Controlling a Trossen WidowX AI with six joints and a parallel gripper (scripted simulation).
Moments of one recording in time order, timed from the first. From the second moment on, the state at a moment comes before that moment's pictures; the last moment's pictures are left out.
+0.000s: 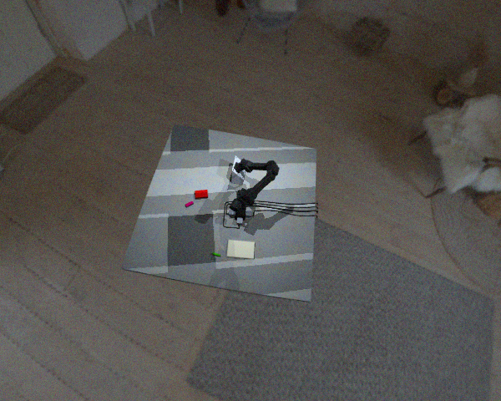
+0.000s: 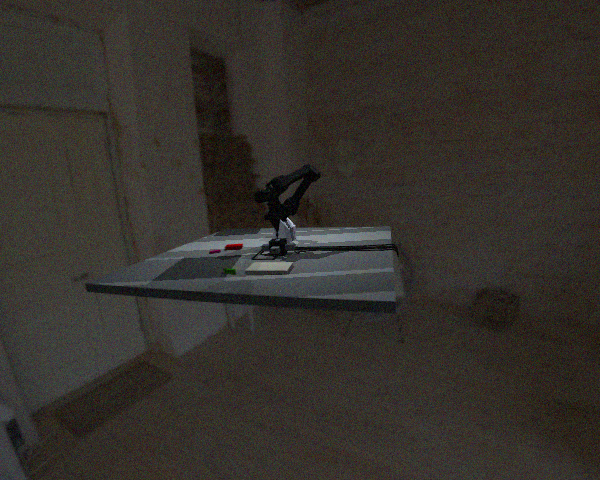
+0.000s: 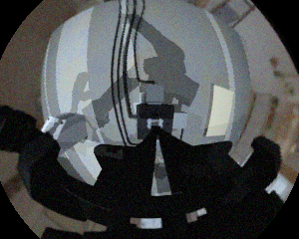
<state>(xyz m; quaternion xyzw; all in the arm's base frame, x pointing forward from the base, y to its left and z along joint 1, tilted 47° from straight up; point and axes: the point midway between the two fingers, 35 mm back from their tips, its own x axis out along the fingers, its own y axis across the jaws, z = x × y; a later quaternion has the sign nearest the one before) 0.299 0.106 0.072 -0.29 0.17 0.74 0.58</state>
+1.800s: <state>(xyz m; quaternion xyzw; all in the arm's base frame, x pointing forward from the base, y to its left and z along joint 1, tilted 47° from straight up) 0.298 0.112 0.068 -0.29 0.16 0.74 0.58</state>
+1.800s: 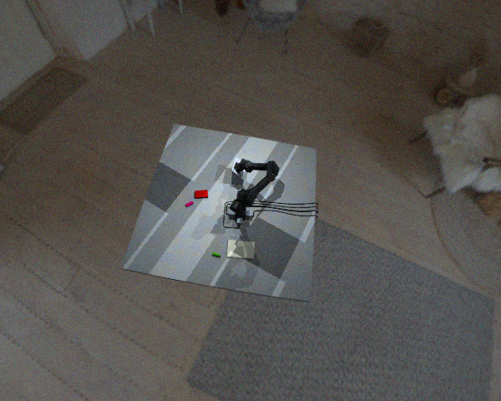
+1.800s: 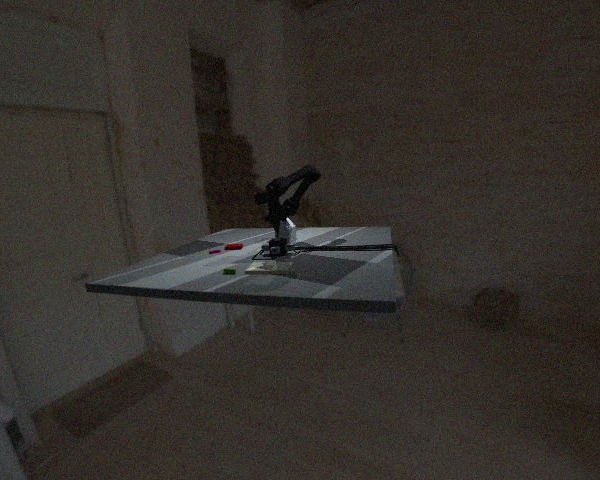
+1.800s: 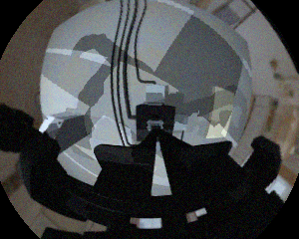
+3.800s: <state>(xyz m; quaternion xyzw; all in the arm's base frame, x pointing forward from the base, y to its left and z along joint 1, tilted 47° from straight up) 0.297 0.117 0.064 -0.29 0.16 0.74 0.58</state>
